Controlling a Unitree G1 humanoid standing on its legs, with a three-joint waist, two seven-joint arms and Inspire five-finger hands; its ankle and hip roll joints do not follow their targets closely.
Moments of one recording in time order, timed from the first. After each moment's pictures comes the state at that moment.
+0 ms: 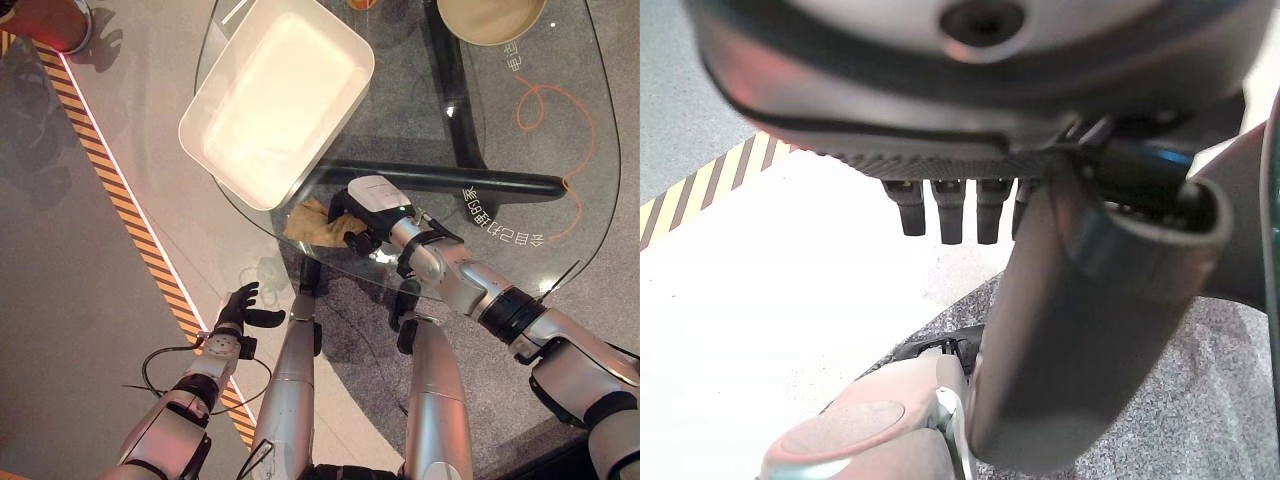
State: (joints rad) left arm -0.52 0.36 -0.42 1.08 -0.38 -0.07 0.17; right arm -0.93 -0.55 0.86 0.44 -0.37 0.04 -0.08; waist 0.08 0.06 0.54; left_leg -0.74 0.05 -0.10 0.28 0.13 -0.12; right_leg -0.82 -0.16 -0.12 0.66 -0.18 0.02
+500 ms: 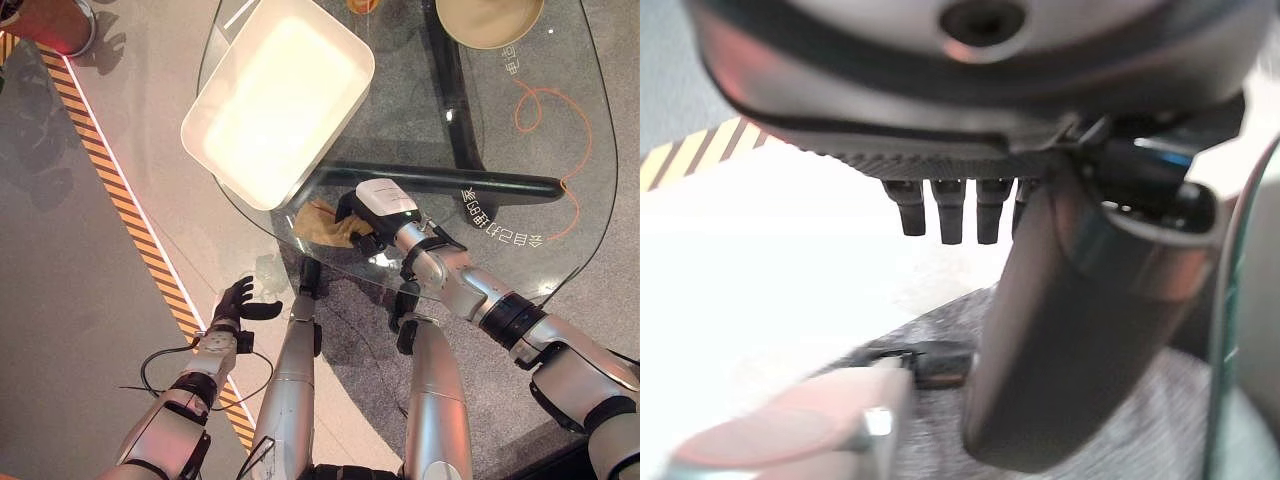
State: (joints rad) left arm -0.51 0.36 -0.30 1.04 -0.64 -0.14 0.14; right arm -0.91 -0.55 0.83 0.48 -0.39 0.06 -0.19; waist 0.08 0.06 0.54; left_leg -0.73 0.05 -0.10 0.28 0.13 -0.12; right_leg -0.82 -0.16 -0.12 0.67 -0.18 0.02
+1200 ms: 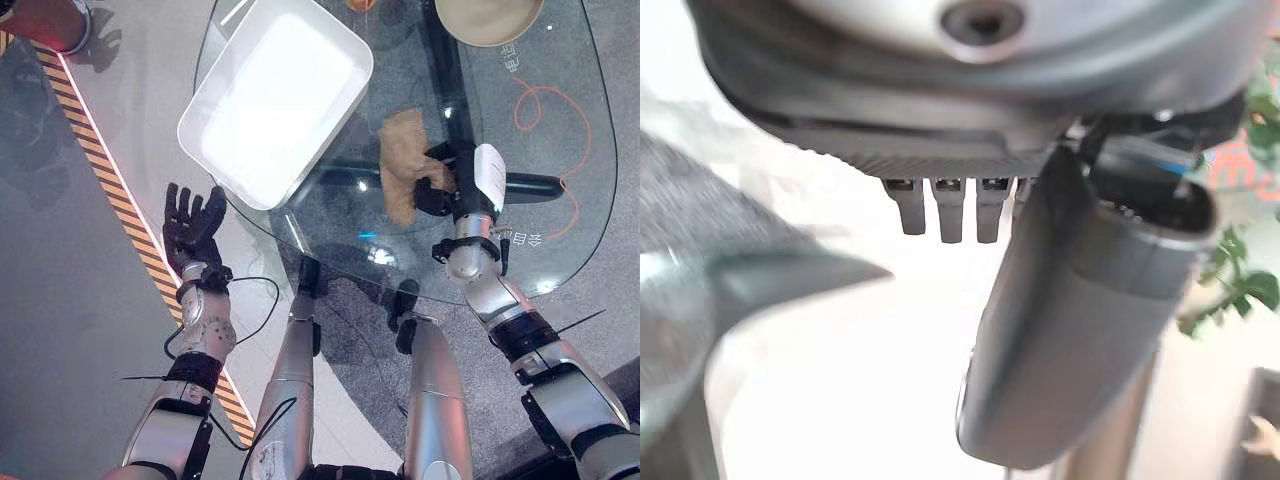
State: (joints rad) left arm -0.53 0.32 -0.09 0.60 -1.12 -0.49 0.16; right arm -0.71 -0.49 0.39 0.45 -0.15 0.12 -0.59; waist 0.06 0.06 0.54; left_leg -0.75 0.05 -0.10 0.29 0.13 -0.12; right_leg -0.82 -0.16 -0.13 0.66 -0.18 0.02
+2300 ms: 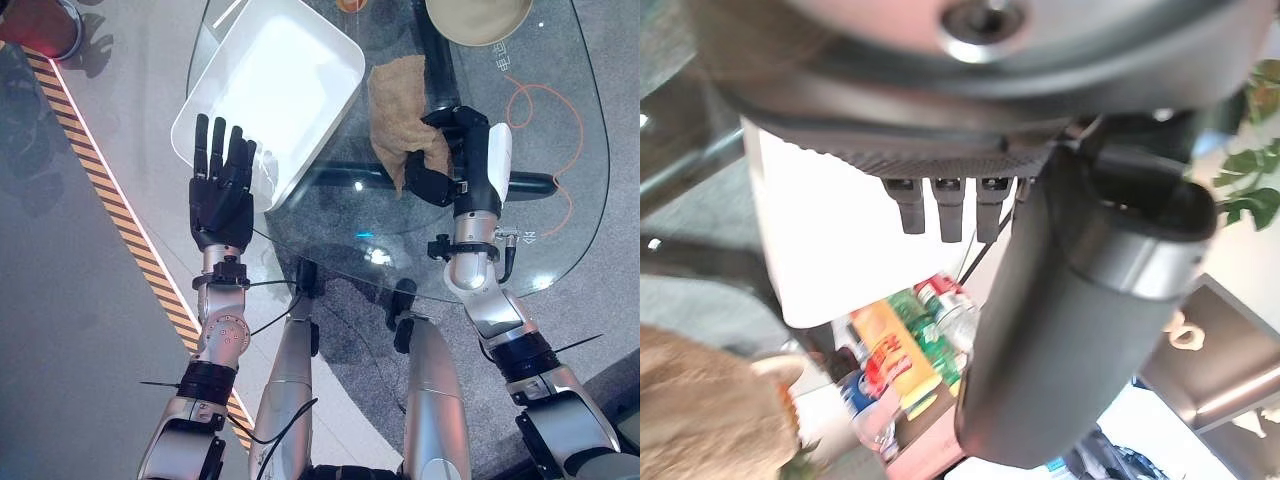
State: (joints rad) left arm -0.44 0.24 -0.07 0.27 -1.30 -0.33 -0.23; right arm -0.58 -0.43 0.28 0.15 -0.20 -0.04 -0.55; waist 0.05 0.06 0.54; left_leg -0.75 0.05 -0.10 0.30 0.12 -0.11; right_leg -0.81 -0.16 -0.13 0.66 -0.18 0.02
